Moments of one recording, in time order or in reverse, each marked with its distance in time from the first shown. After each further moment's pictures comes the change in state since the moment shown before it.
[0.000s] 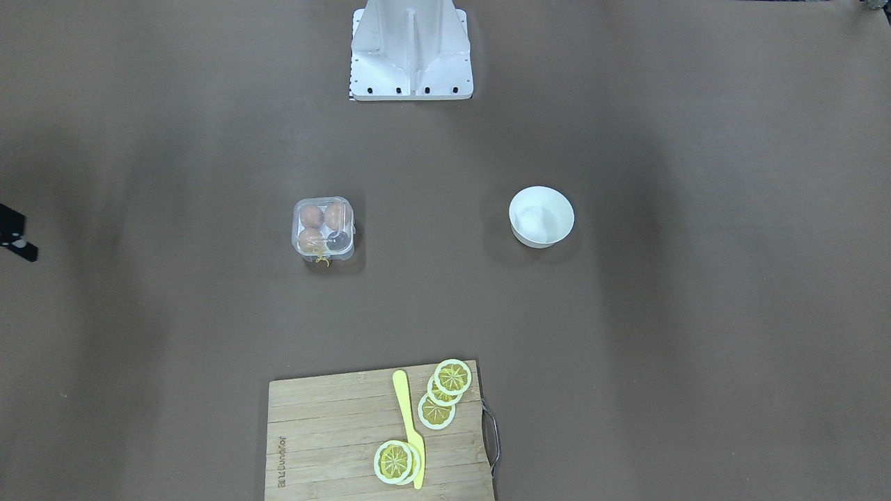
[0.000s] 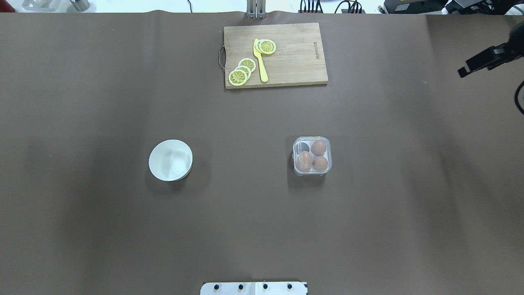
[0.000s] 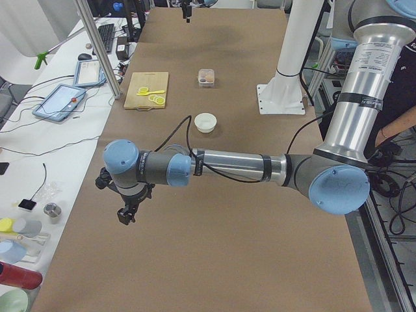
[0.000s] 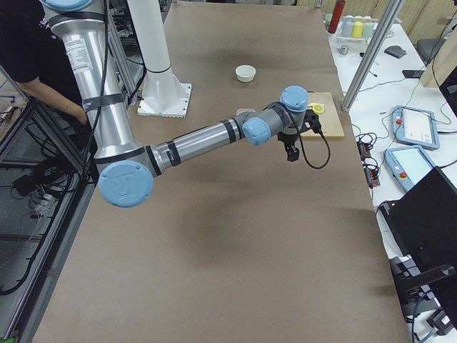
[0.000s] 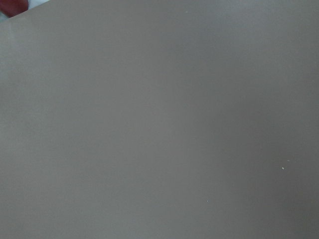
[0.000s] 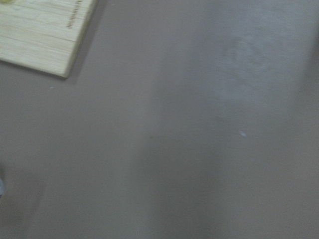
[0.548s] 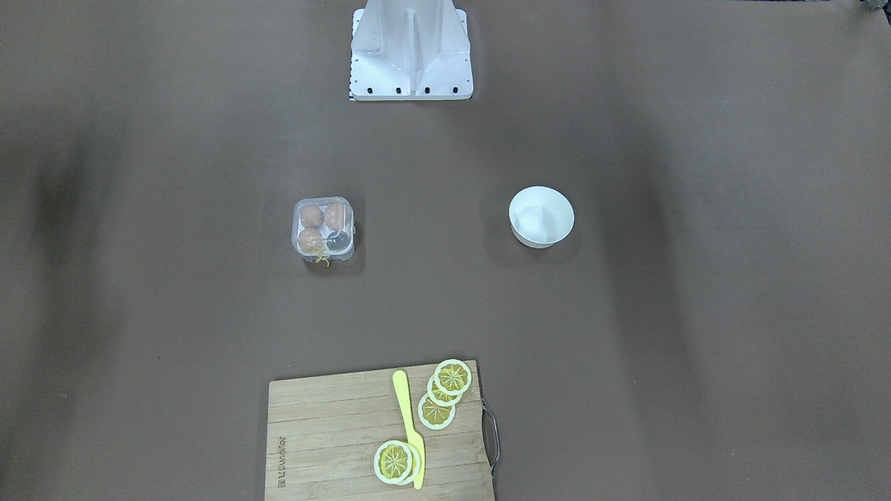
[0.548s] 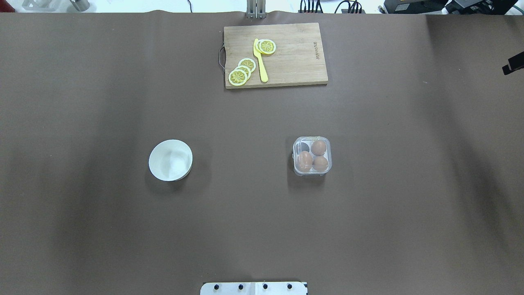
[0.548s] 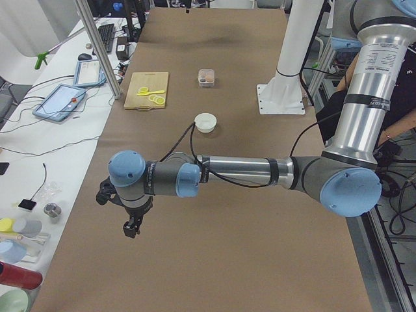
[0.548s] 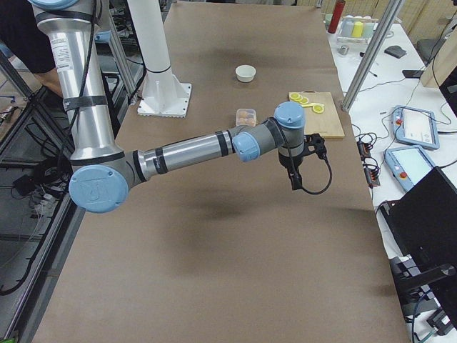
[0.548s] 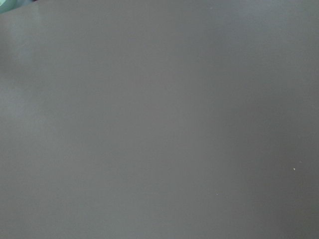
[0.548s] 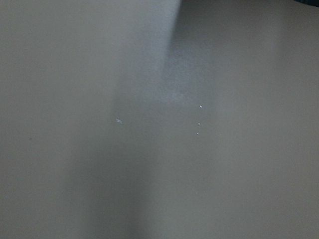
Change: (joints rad) left arm -0.049 0.041 0.002 -0.019 0.001 -0.112; right arm 0.060 -0.066 -0.020 -0.006 -0.157 -0.001
